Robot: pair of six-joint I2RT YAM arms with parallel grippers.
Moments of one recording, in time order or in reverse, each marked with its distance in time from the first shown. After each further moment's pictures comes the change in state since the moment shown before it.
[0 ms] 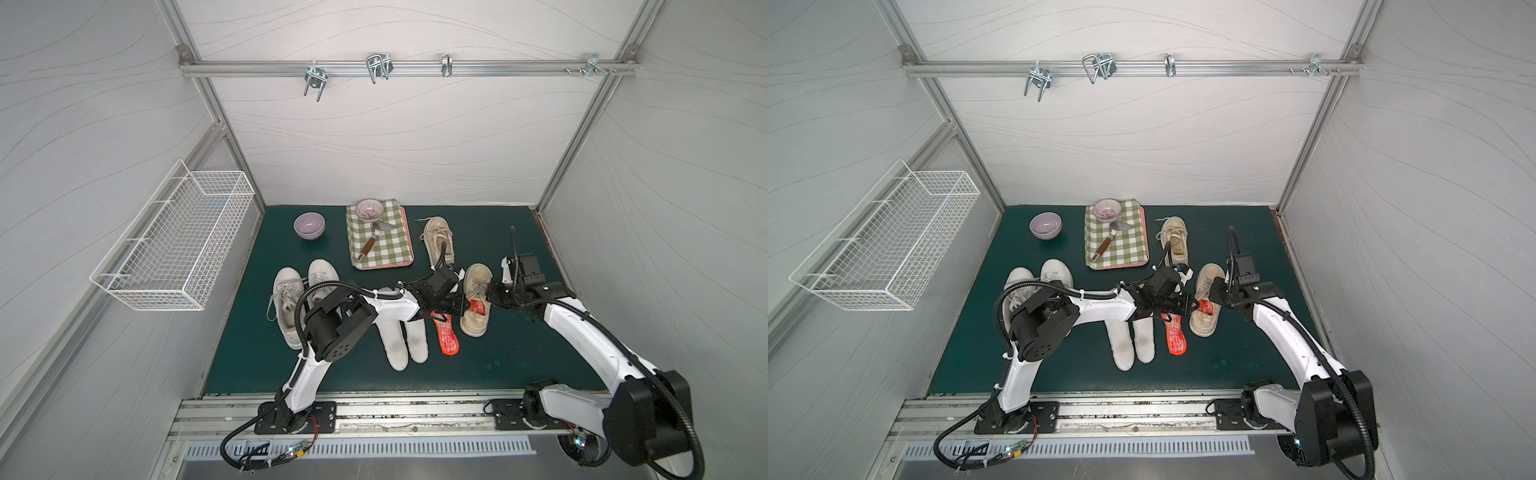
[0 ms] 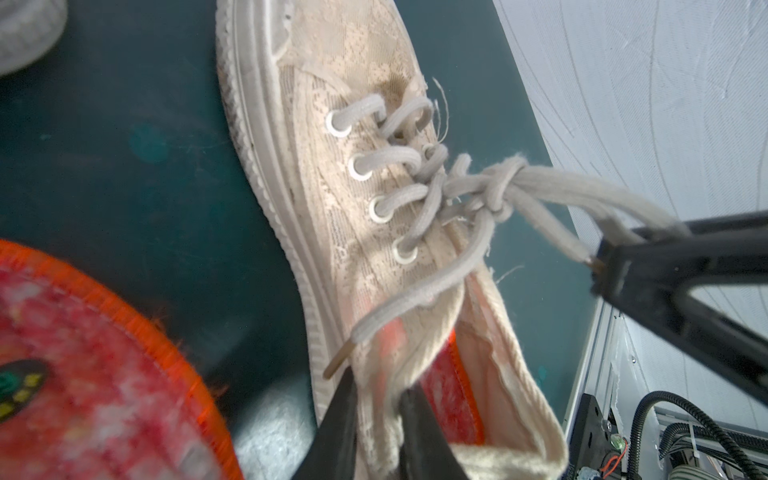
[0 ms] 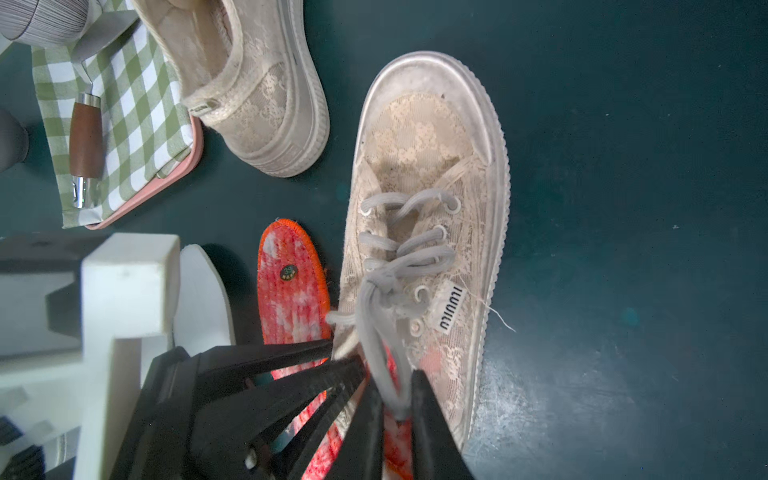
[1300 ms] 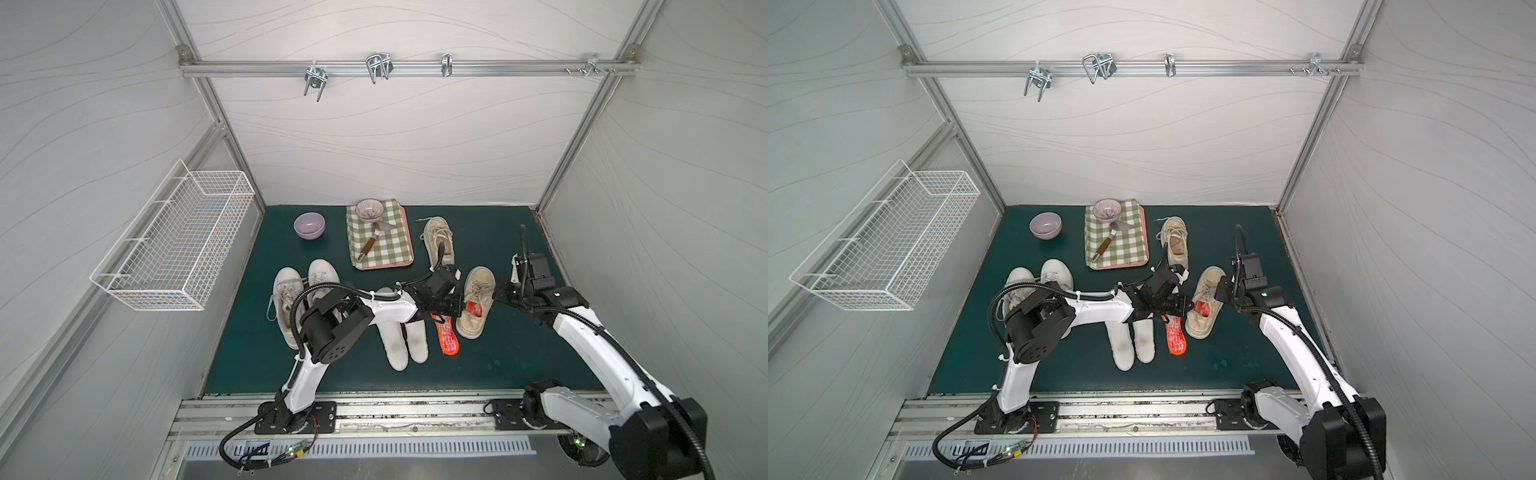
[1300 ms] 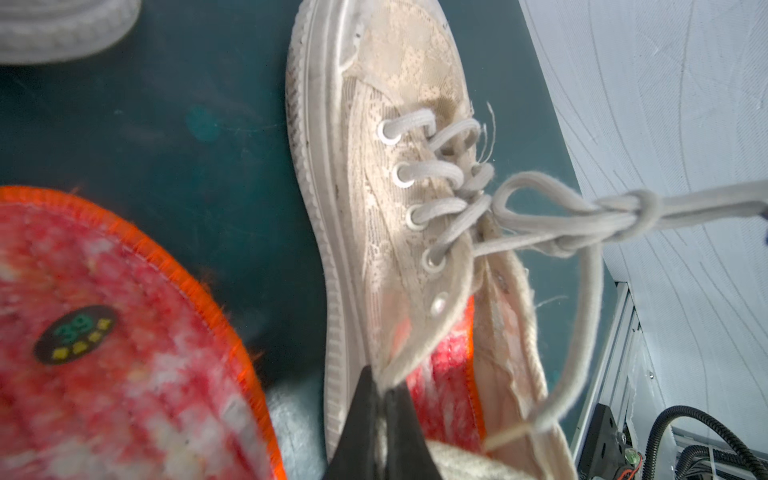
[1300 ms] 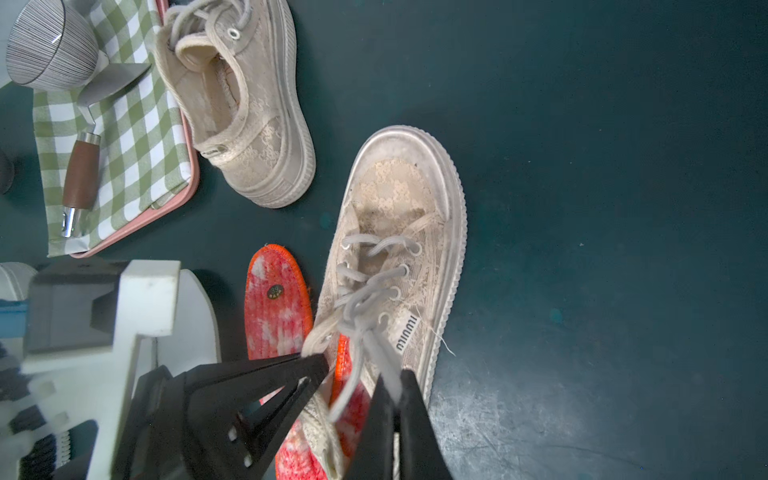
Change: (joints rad) left arm 0.007 -0.034 -0.035 -0.029 -0.071 -0.032; right arm -0.006 -0.114 0.025 -0.073 0.137 -0.023
